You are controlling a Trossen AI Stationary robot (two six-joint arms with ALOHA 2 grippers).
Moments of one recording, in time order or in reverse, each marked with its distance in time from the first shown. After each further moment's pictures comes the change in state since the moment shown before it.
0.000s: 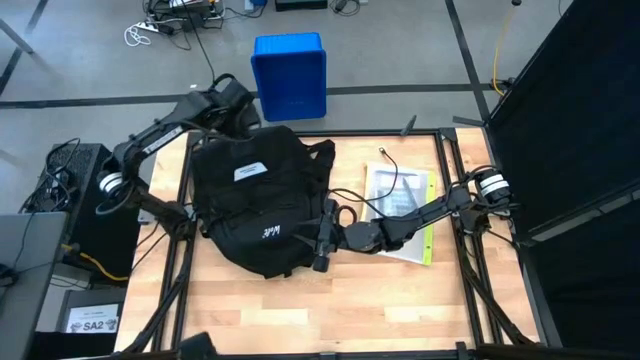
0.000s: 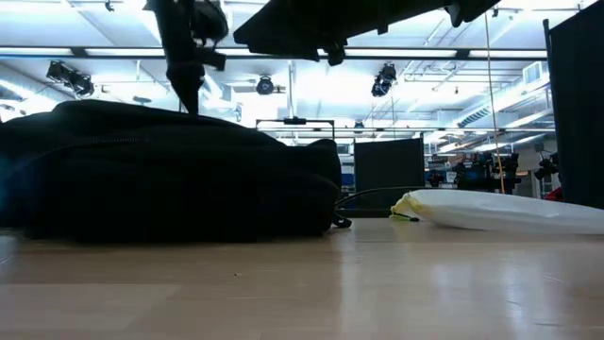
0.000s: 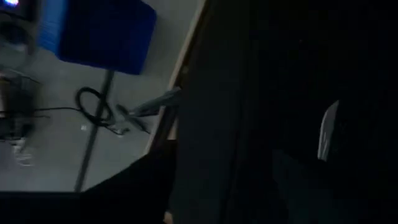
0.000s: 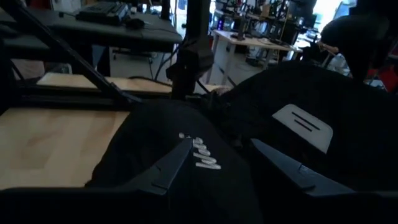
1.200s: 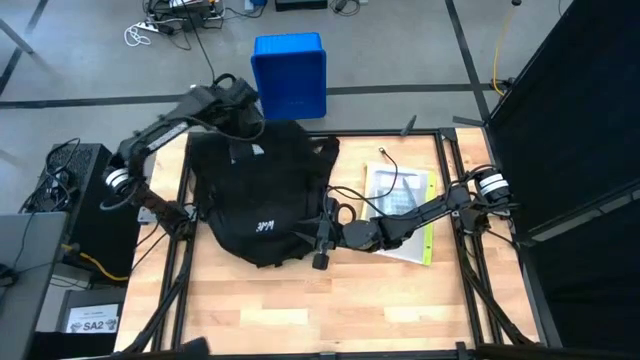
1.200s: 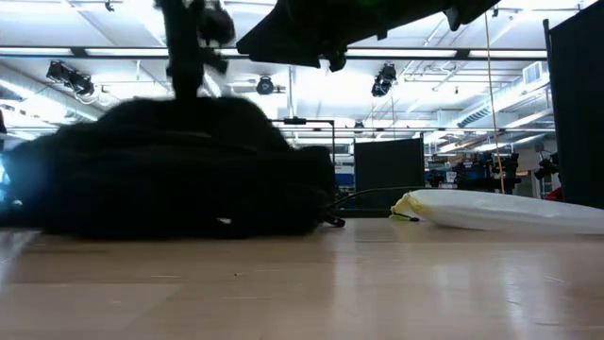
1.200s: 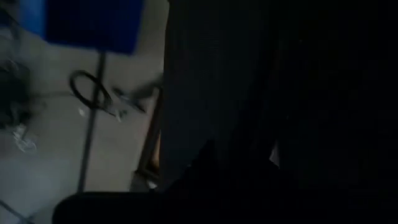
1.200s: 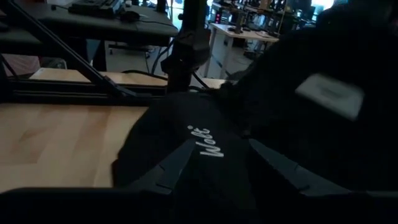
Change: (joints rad) left arm -0.042 0.006 0.148 -0.160 -0.036 -0.008; right arm -0.010 0.000 0.000 -0.017 0.001 0.027
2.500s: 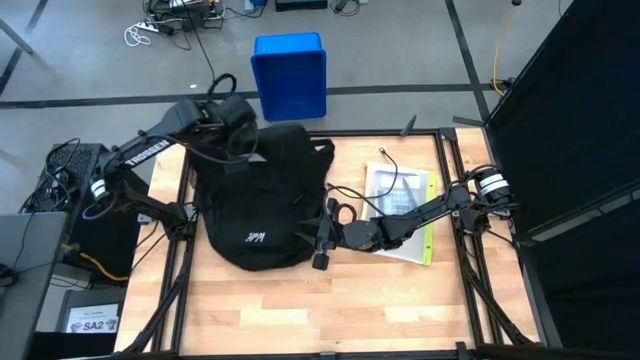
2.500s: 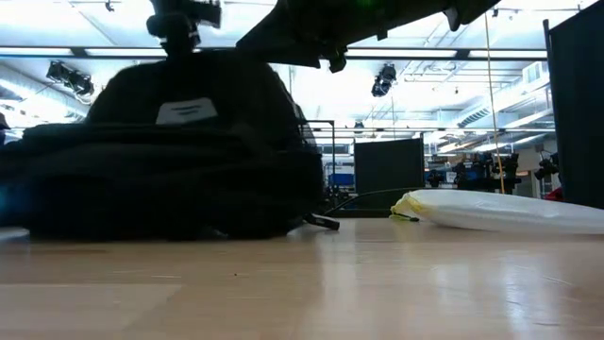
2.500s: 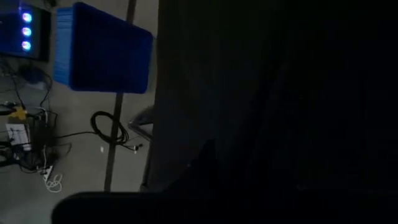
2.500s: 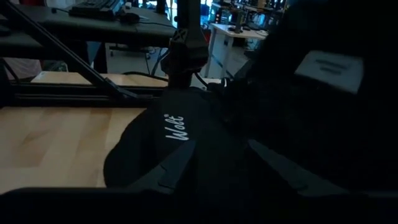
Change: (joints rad) left arm -0.220 -0.107 -0.037 -0.041 -0.046 -0.052; right arm 0.000 0.000 0.000 0.001 0.000 0.013
